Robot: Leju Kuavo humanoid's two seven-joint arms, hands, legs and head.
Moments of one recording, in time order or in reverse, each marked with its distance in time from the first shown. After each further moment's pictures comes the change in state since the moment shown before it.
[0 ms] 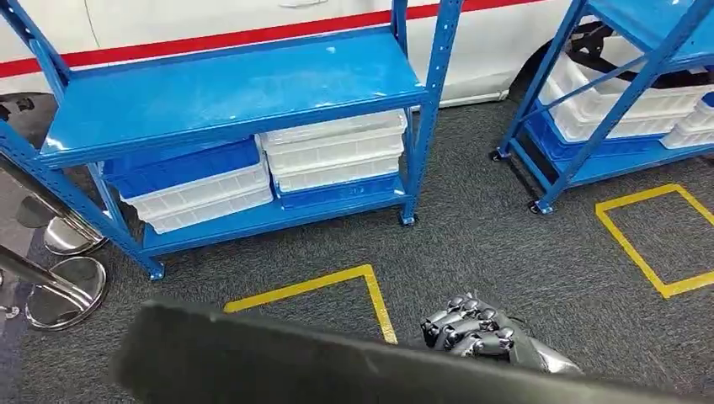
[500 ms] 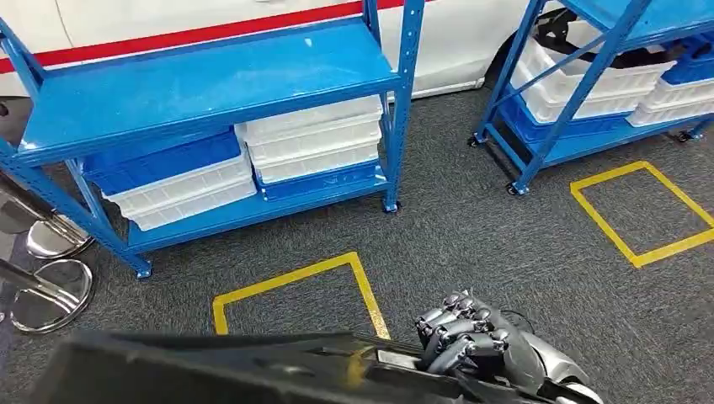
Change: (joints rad) left arm -0.005 0.006 -0.023 -0.002 -0.021 0.008 -0.026; right arm -0.047 -0.010 0.048 -0.008 0.017 -0.041 0.005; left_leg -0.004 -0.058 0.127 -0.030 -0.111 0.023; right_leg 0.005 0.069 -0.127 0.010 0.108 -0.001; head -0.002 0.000
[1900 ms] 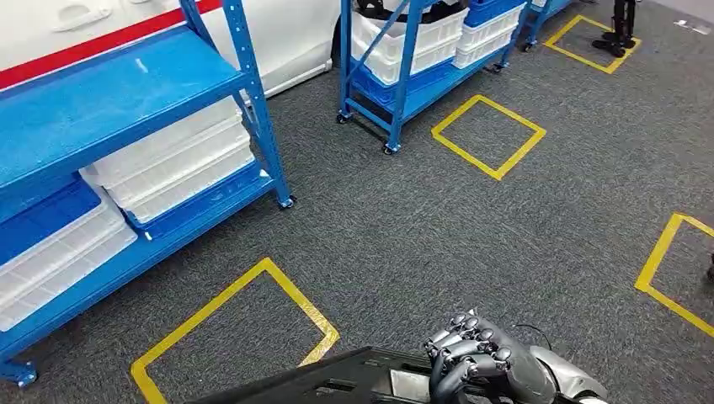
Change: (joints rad) left arm -0.014 -0.005 0.000 0.000 0.009 0.018 -0.057; right arm 0.094 -0.062 -0.073 -0.019 0.032 0.078 -0.005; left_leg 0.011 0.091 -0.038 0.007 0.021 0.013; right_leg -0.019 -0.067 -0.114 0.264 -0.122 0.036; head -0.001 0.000
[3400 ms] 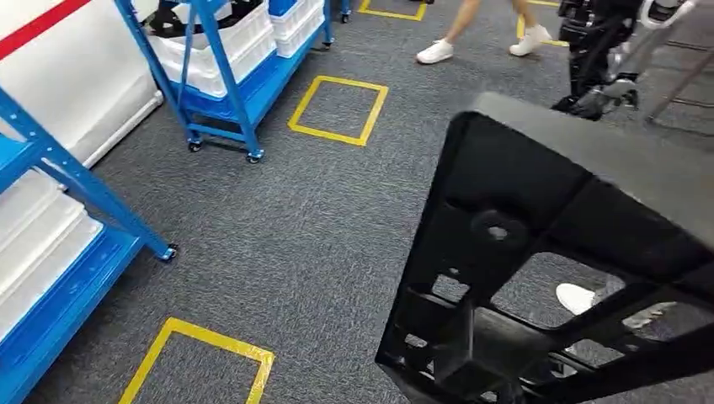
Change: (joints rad) left arm -0.010 0.006 0.001 0.000 0.026 0.104 -0.135; right arm 0.290 0.278 -0.280 -0.013 -0.113 0.067 -0.001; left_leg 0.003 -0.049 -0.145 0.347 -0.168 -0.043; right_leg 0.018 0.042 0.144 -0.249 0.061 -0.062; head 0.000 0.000
